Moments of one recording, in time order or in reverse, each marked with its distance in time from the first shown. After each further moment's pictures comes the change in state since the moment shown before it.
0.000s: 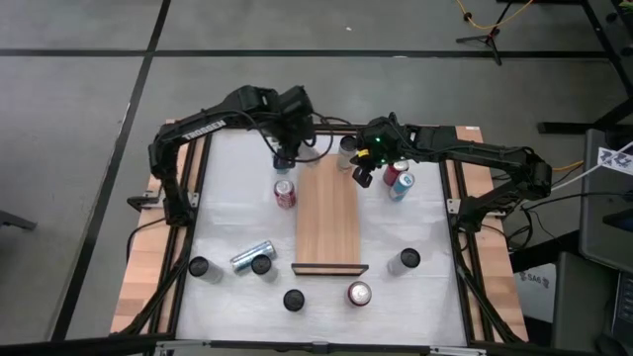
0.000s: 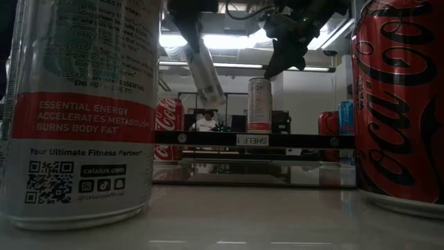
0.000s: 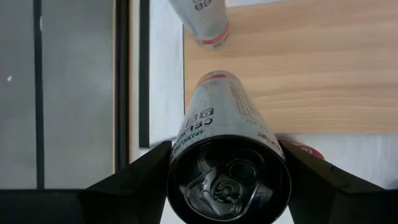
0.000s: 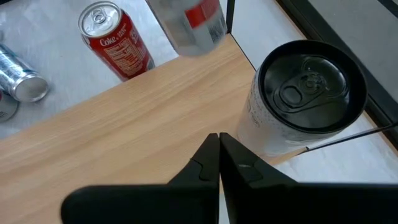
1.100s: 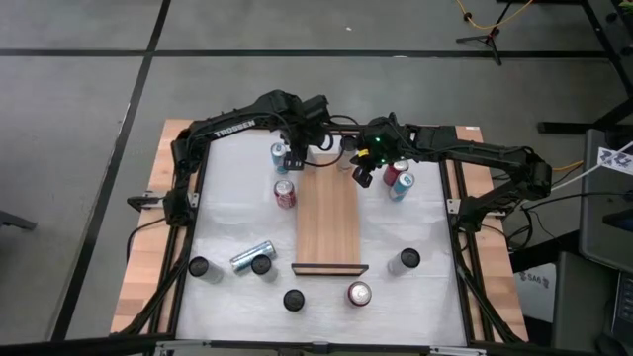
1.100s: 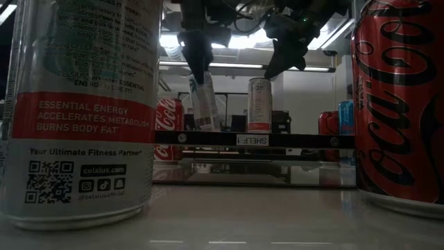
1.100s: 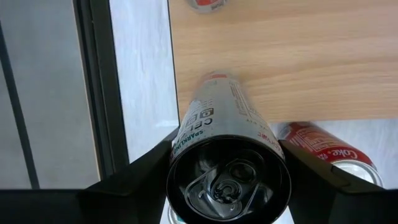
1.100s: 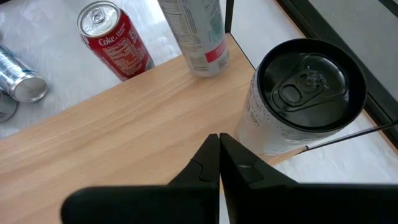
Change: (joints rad) left arm 0.035 0.171 0.025 -0.029 0.000 0.061; right arm 0.000 0.000 0.000 -0.003 0.000 0.000
